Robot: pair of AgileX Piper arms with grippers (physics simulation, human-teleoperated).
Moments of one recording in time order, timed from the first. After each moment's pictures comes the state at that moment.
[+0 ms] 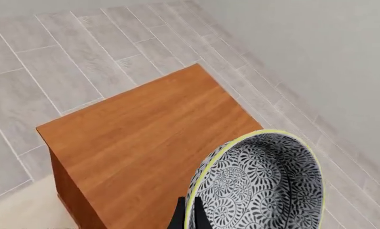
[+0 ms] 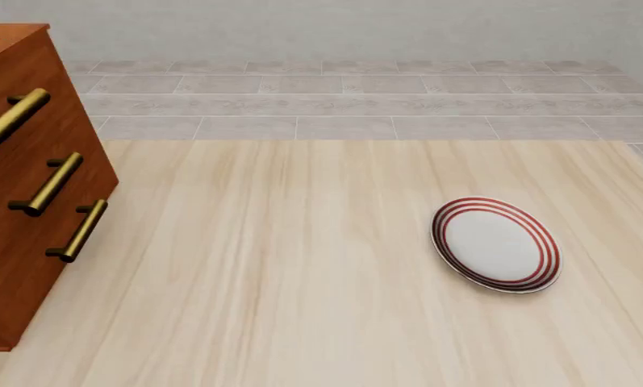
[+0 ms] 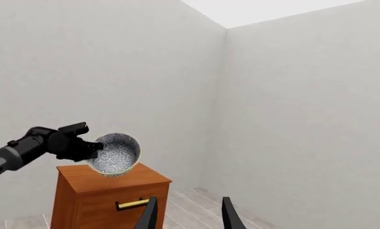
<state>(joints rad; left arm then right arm) 0.61 1.03 -1.33 0.74 -0.43 0.91 0.67 -0.89 -0.20 -0.19</state>
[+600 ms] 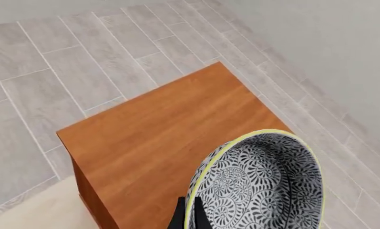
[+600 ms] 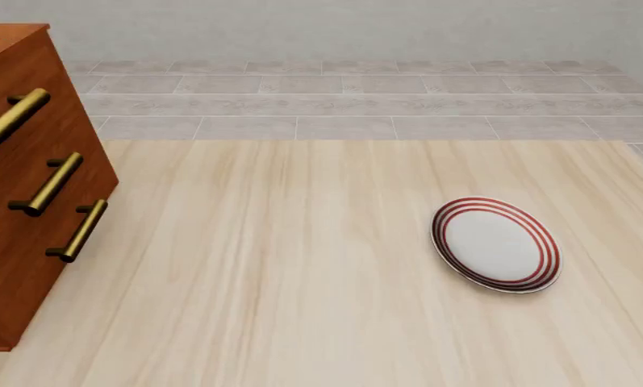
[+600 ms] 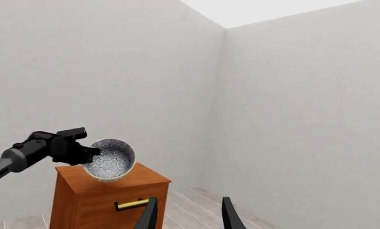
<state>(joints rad) 0.68 1.07 -1.30 0.70 -0.36 0.91 0.68 -0.88 -0.21 -0.18</state>
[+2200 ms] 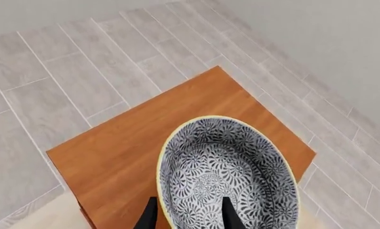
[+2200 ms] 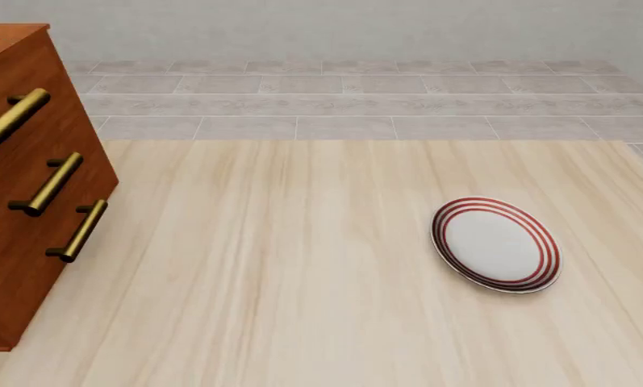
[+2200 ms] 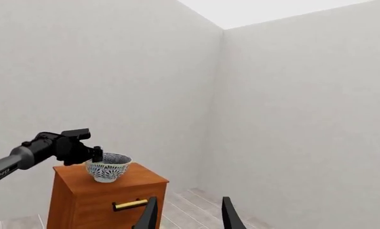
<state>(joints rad) 0.68 1.15 -1.33 0.65 -0.31 0.90 0.67 -0.89 -0.20 -0.19</state>
